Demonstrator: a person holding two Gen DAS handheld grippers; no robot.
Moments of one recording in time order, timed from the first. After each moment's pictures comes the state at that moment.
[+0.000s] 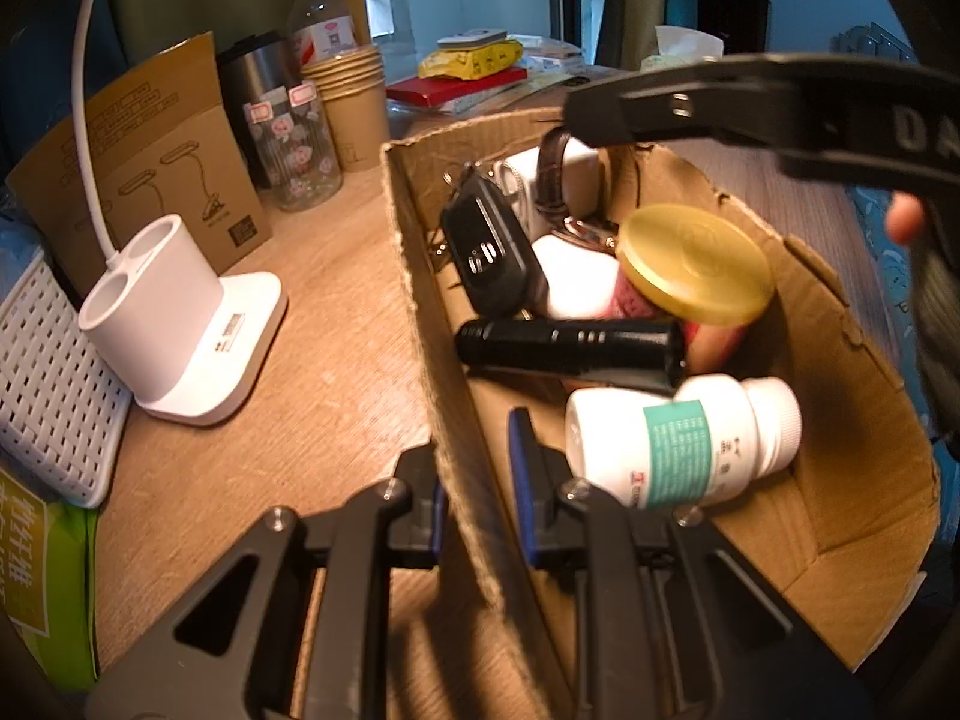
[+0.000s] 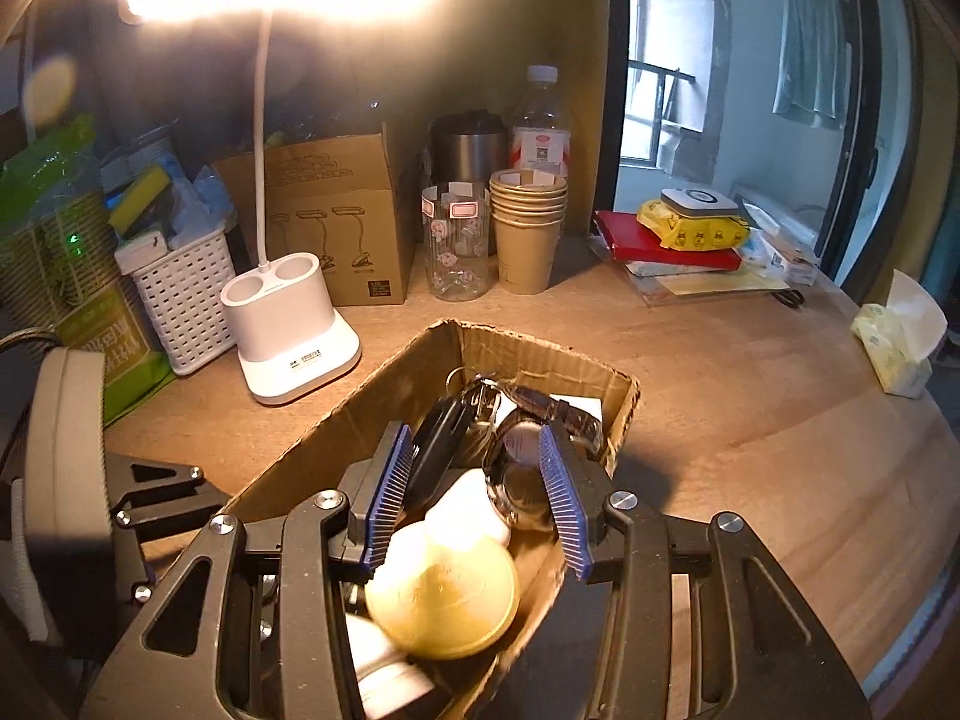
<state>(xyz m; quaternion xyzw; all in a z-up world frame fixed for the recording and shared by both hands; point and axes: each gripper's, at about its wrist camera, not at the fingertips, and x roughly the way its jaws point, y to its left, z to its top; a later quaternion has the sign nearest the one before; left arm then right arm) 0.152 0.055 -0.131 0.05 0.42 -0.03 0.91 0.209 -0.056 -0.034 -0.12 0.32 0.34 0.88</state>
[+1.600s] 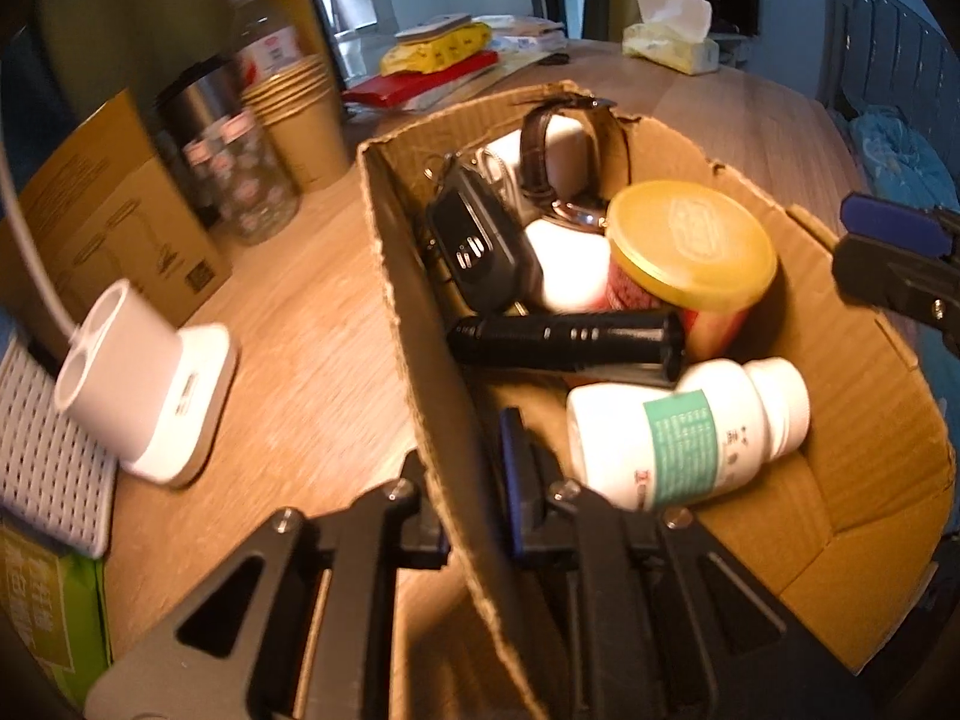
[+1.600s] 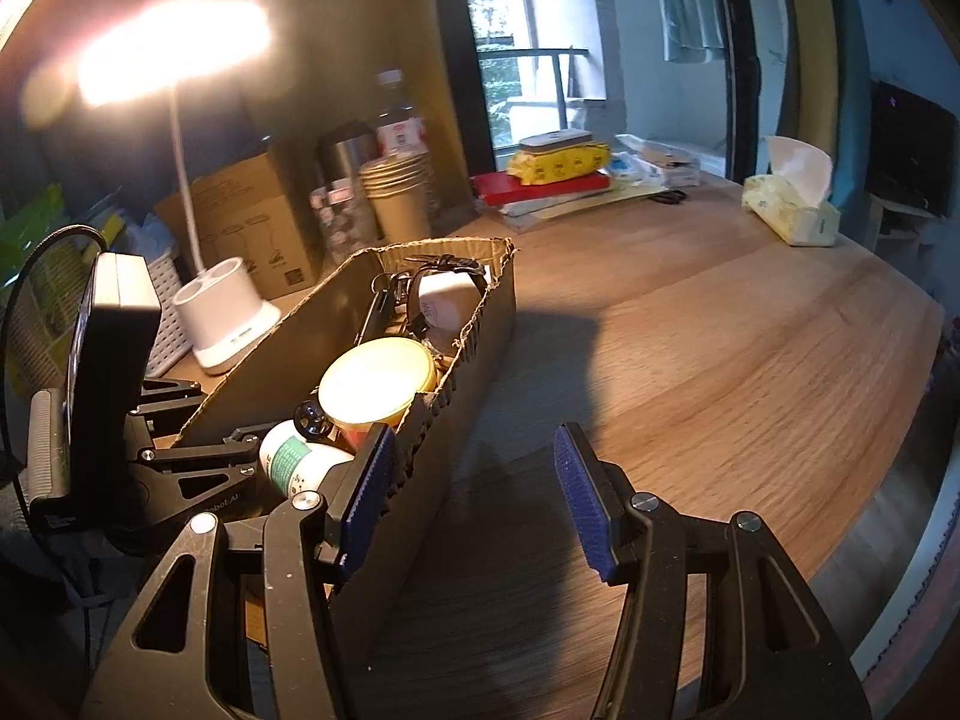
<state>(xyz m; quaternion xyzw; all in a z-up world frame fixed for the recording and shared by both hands) 0.195 0.007 -0.130 0.10 0.44 -0.03 0.89 0.178 -0.177 -0.066 -0.01 0.33 0.26 0.91</state>
